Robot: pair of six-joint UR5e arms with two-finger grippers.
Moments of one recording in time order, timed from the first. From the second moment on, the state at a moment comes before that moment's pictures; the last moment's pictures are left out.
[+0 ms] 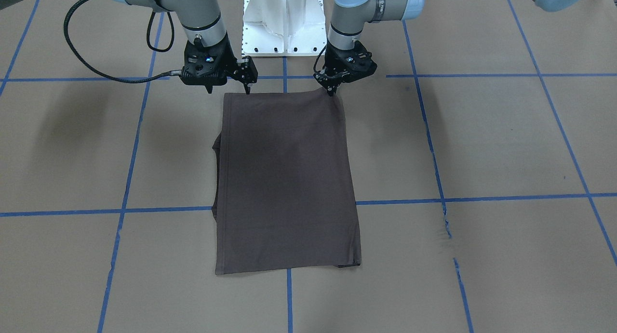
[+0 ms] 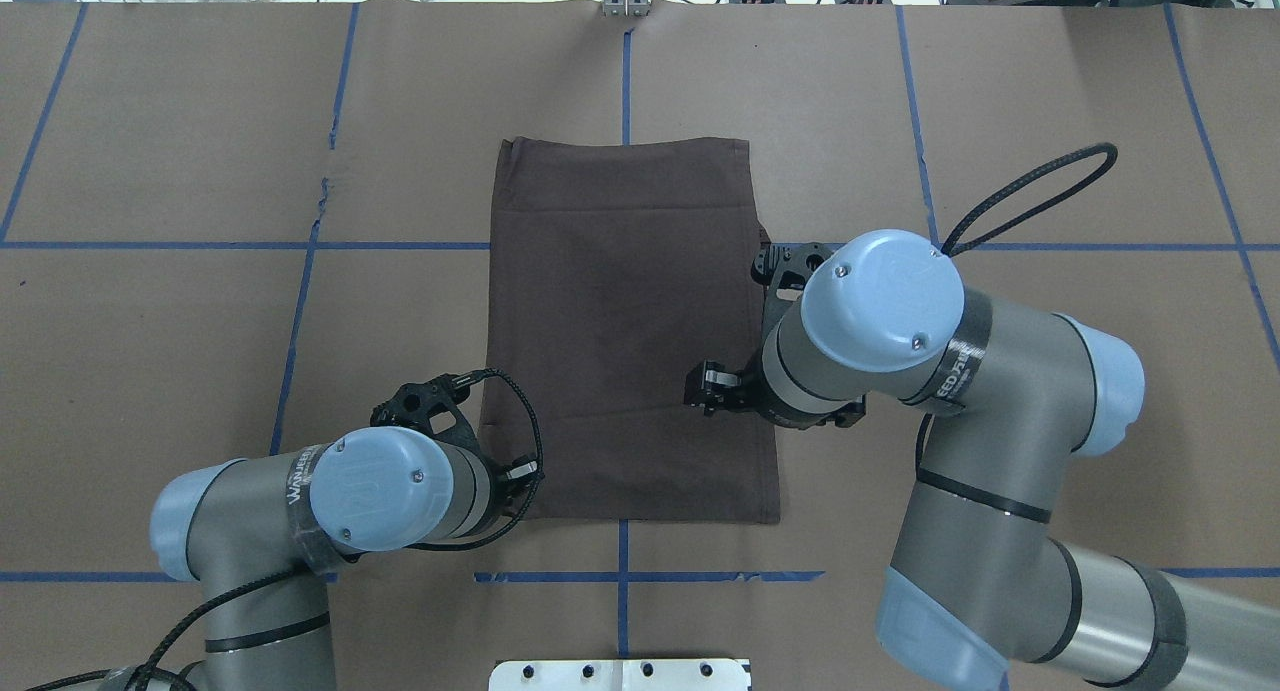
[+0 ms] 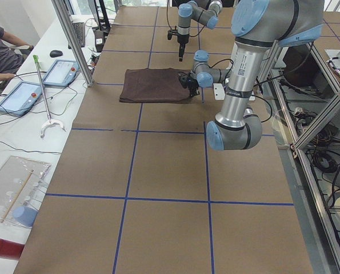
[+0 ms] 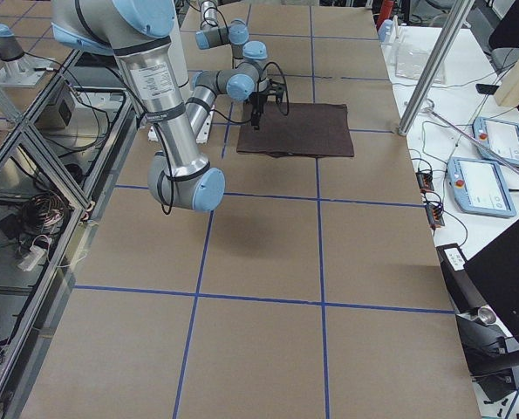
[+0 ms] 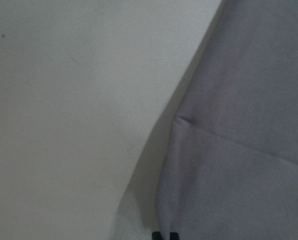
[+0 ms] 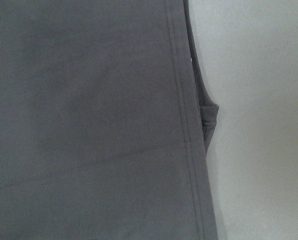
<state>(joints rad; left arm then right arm) -0.27 -2.00 -1.91 -1.68 -1.65 -1.83 0.44 -1.08 2.01 -1.69 1.87 1.46</state>
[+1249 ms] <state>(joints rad) -0.27 -2.00 -1.92 -1.67 -1.65 -1.81 0.28 -1.08 1.82 -1.57 1.71 2.12</state>
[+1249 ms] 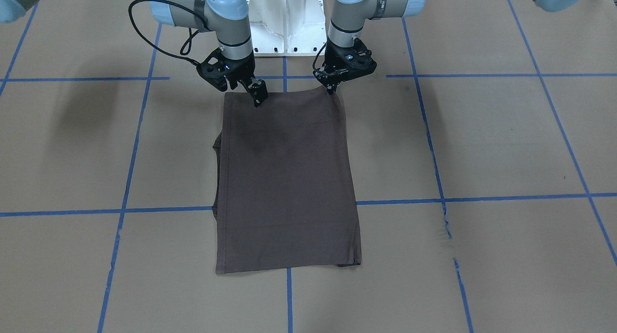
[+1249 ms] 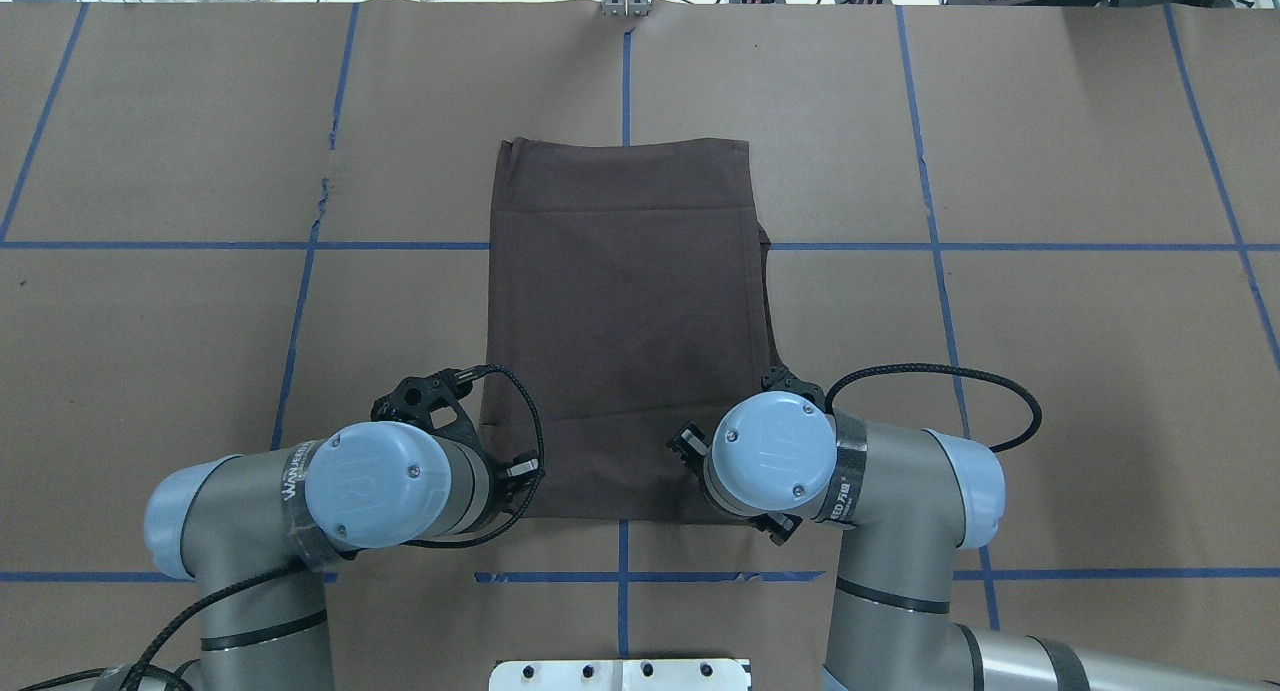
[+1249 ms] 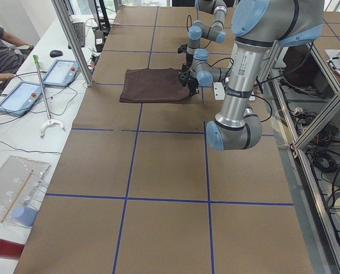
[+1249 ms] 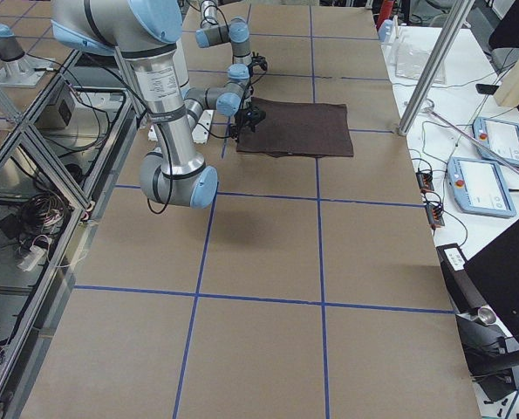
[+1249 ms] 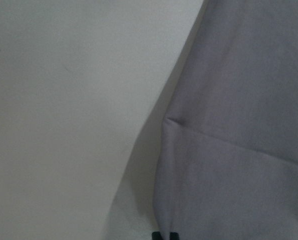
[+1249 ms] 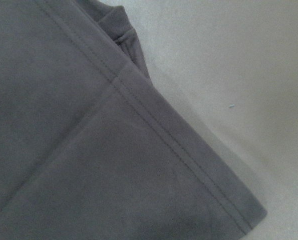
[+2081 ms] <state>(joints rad) -0.28 -2.00 -1.92 -1.67 -1.65 -1.81 0.25 -1.08 1.80 -1.57 1.70 2.12</state>
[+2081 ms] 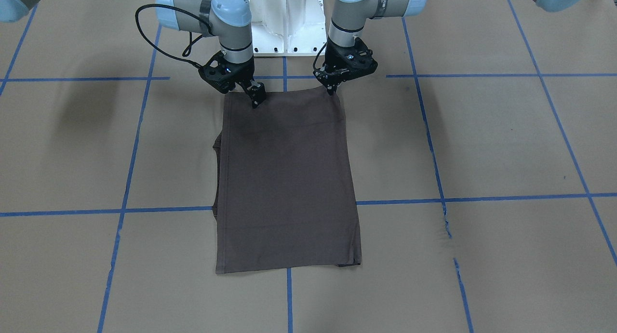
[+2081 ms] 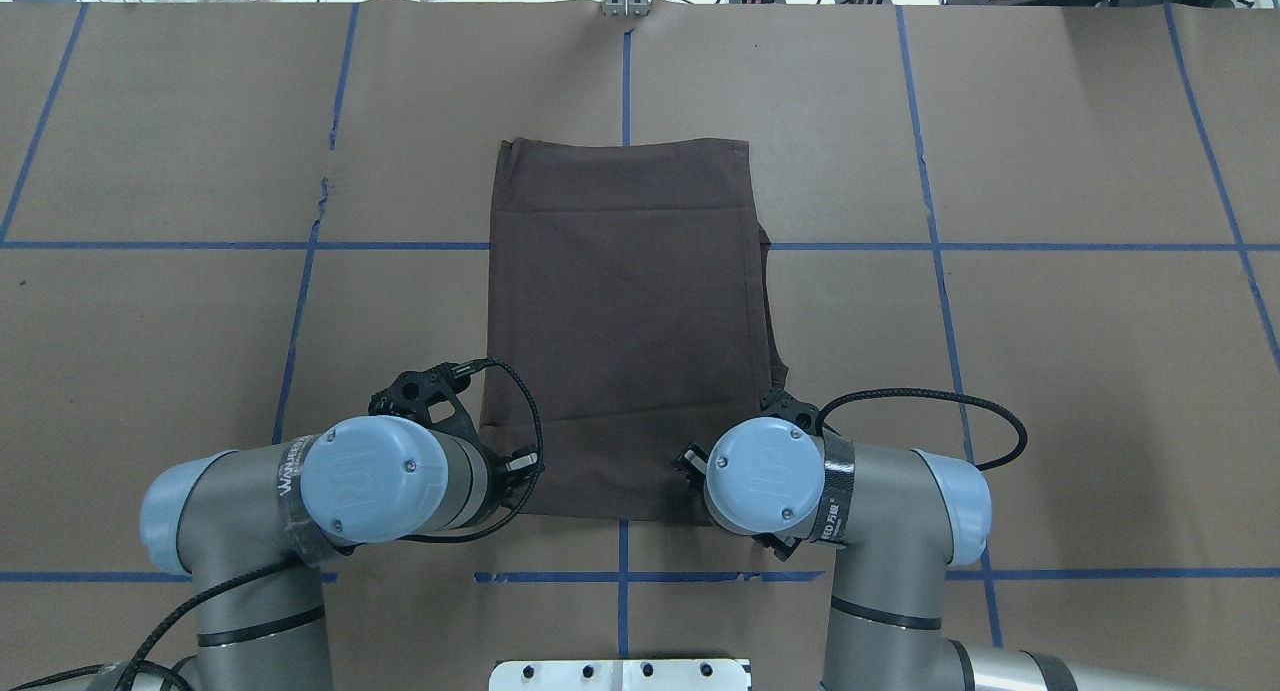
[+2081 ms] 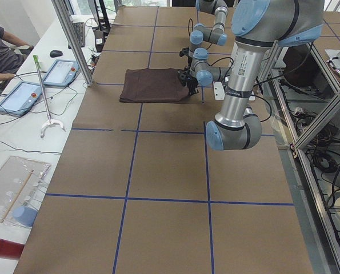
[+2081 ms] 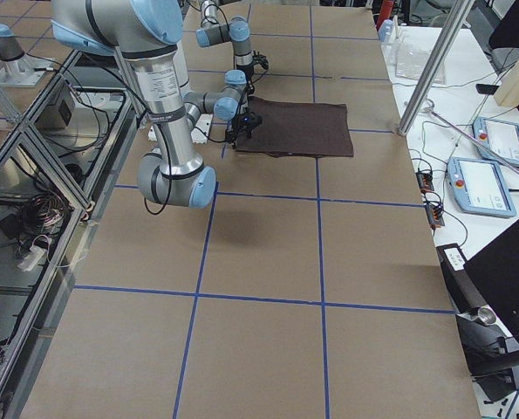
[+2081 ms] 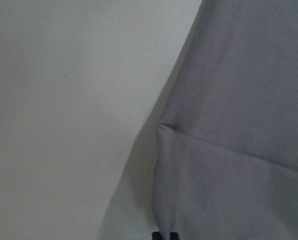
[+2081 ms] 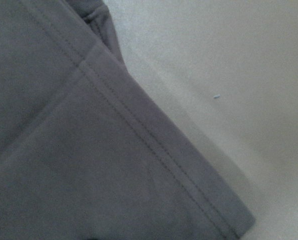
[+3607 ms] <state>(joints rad) -0.28 -2.00 -1.95 -1.65 -1.65 -1.81 0.28 -1.05 1.83 -1.57 1.69 2.10</state>
